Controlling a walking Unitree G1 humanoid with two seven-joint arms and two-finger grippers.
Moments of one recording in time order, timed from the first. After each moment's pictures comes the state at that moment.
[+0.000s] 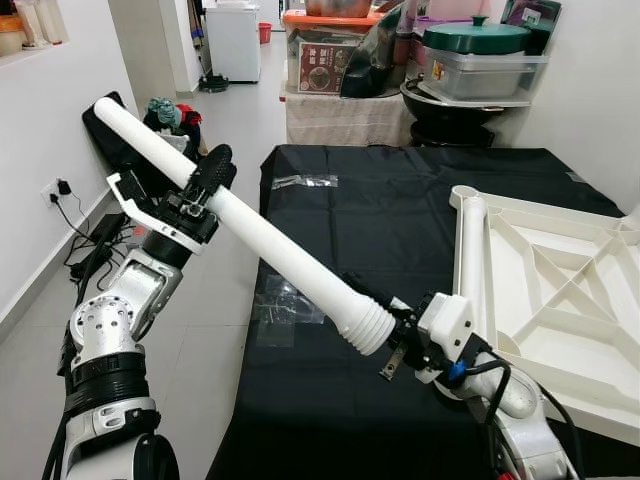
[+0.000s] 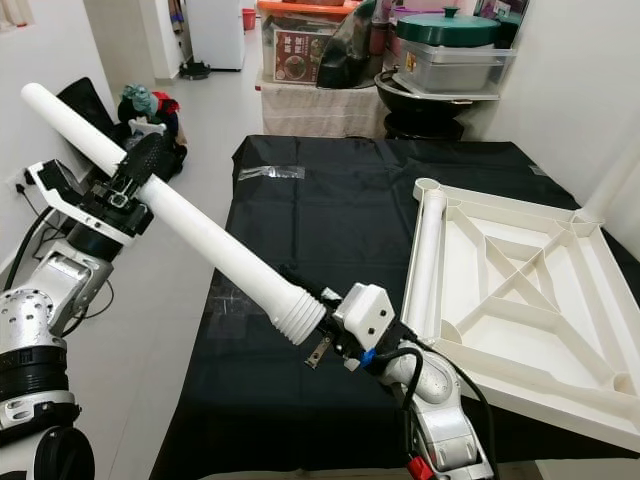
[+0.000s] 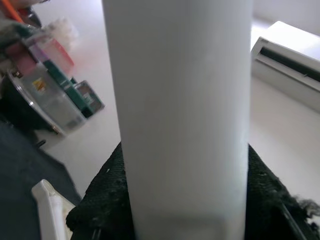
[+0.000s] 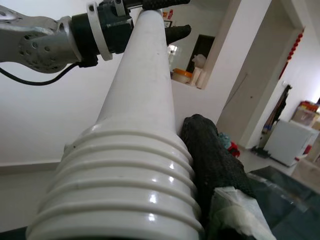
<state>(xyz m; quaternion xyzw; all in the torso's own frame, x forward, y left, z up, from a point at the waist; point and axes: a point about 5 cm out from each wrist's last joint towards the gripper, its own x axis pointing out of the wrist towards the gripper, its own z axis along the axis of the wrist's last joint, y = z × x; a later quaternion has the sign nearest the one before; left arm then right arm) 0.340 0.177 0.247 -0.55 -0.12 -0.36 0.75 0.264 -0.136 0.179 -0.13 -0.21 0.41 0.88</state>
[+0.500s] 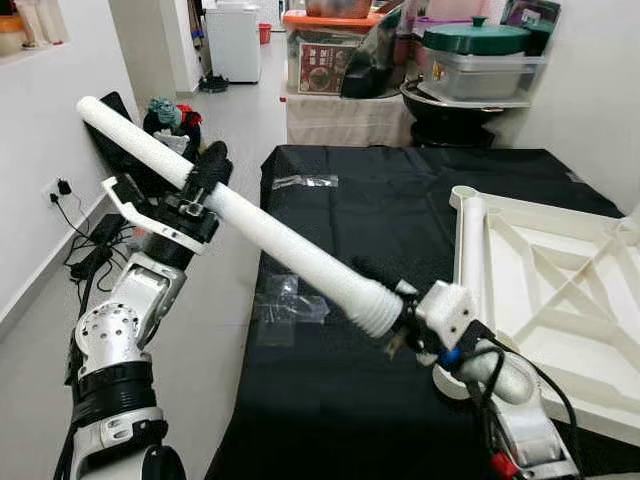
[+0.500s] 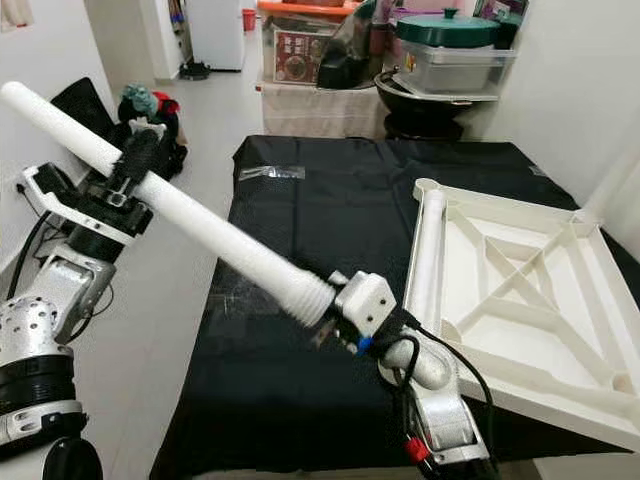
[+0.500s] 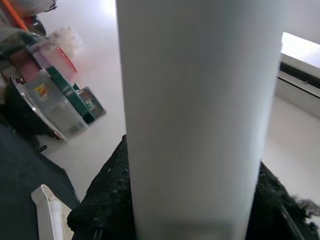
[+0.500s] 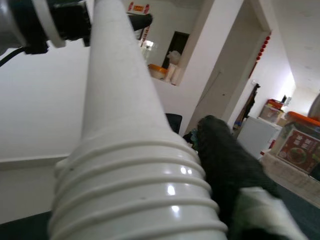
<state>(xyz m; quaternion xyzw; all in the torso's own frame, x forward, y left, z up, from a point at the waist) 0.337 0.168 0.243 -0.55 -0.10 -0.36 0.75 0.282 -0.147 0.180 -0.14 -0.21 0.35 0.90</state>
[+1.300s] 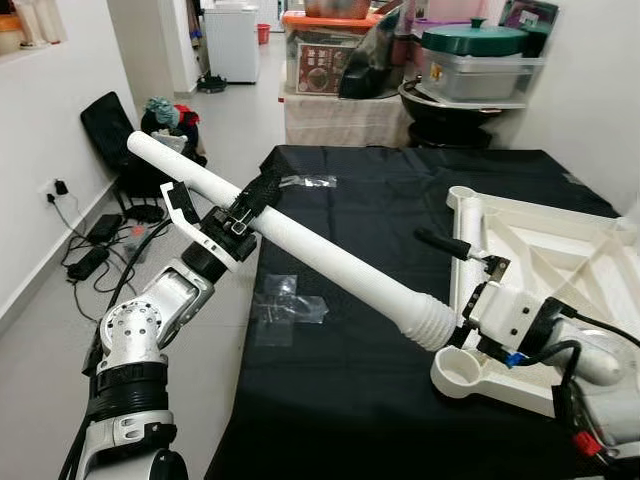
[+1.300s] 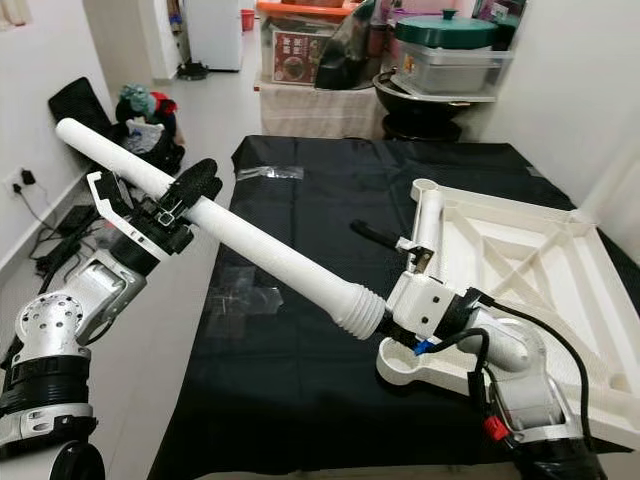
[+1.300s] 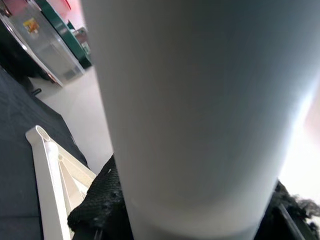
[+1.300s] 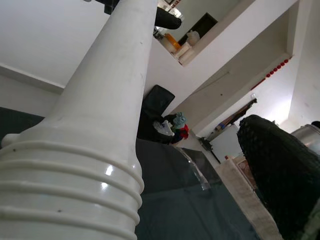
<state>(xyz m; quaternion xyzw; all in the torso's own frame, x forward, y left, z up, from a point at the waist) 0.338 0.142 0.233 -0.53 -0.02 -0.39 0.75 0.270 -0.208 0.209 -0.36 -0.21 0.37 0.83</state>
